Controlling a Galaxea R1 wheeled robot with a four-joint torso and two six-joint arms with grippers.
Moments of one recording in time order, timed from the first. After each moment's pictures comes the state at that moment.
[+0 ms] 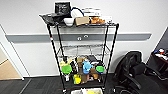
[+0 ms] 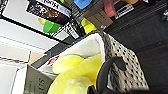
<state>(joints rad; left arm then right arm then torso) 0.78 2.53 -1.94 -0.34 0.19 -0.18 -0.76 2.63 -1.96 0.07 -0.06 0.39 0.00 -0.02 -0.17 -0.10</state>
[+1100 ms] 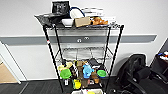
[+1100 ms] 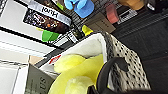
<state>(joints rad) 0.78 2.53 -1.92 -0.34 0.19 -0.18 -0.77 2.61 -1.93 0.07 -0.06 0.39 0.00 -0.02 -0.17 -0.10</state>
